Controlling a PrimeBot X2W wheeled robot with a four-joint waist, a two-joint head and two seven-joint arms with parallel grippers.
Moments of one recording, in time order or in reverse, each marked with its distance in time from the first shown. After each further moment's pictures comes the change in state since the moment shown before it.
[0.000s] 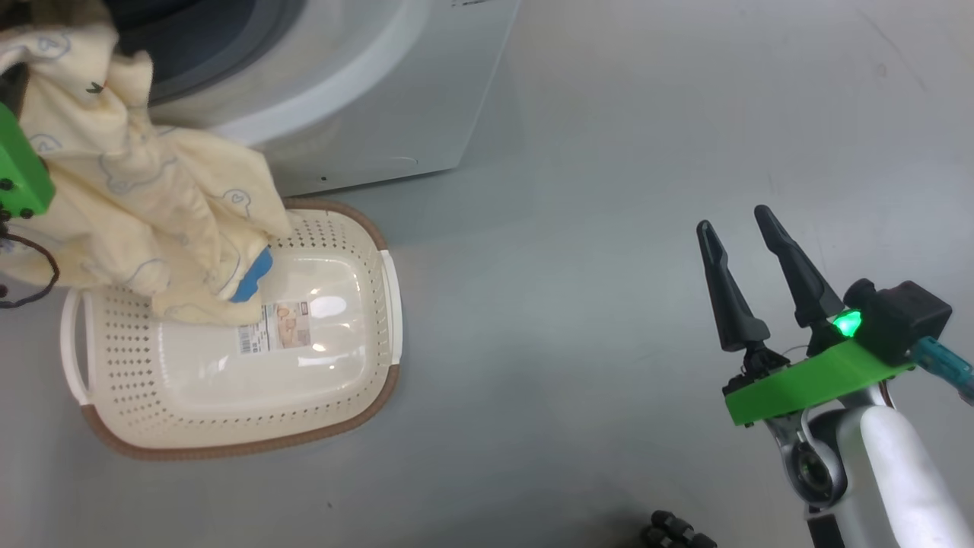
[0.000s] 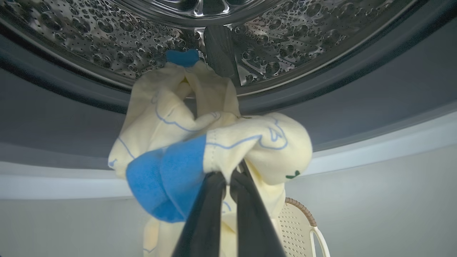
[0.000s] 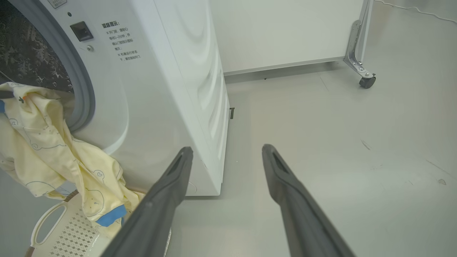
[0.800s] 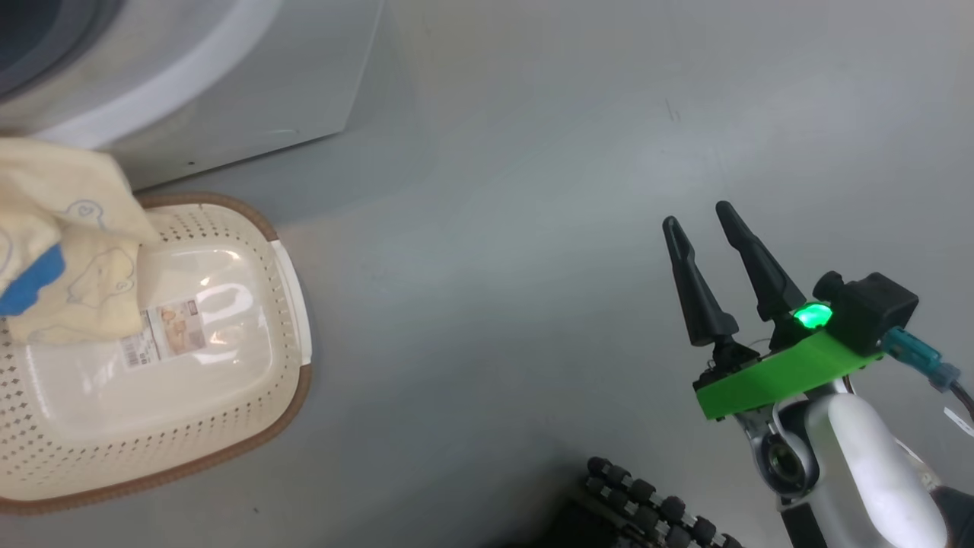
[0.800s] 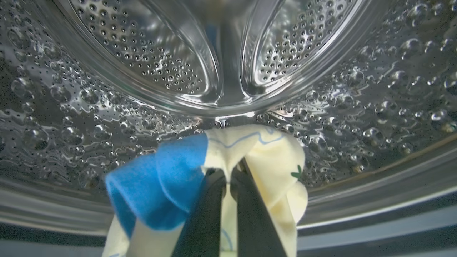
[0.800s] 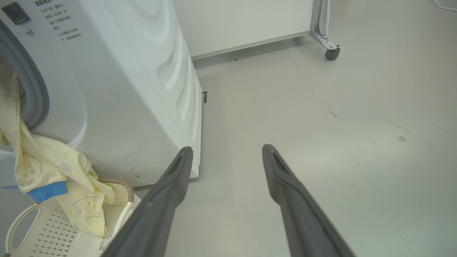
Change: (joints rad) left arm -0.350 0.100 0.029 0.288 0.154 -0.019 -0.230; right arm -0.053 0.000 0.095 0.077 0.098 0.000 -0.052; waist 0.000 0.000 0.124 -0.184
